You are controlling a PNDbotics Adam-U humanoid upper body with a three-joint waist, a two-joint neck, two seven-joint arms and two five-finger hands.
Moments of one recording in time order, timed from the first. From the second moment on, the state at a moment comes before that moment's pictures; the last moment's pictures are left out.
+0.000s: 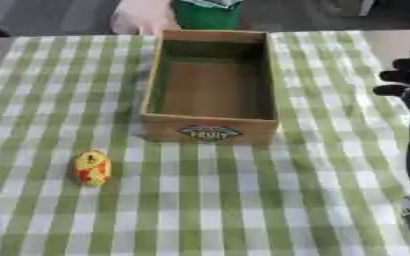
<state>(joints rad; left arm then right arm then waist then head) -0.19 0.32 0.36 -1.98 -0.12 -0.19 0.36 -0.16 -0.42 -0.10 -1.99 -0.12 -0.31 -0.29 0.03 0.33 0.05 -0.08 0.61</state>
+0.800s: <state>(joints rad) -0.32 0.79 0.07 -1.96 -0.53 0.02 0.07 -0.16 -0.43 -0.10 -1.99 -0.13 -0.30 -0.28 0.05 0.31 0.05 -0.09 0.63</state>
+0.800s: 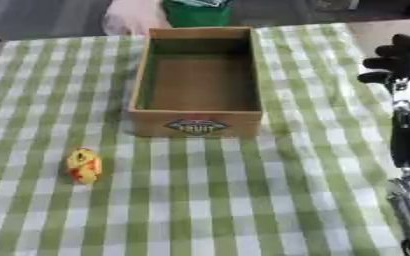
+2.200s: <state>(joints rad) -0.59 0.89 -0.32 -1.82 -0.51 -0.02 -0.51 -0.16 -0.45 -0.08 -1.99 -0.15 -0.29 -0.26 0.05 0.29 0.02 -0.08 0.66</state>
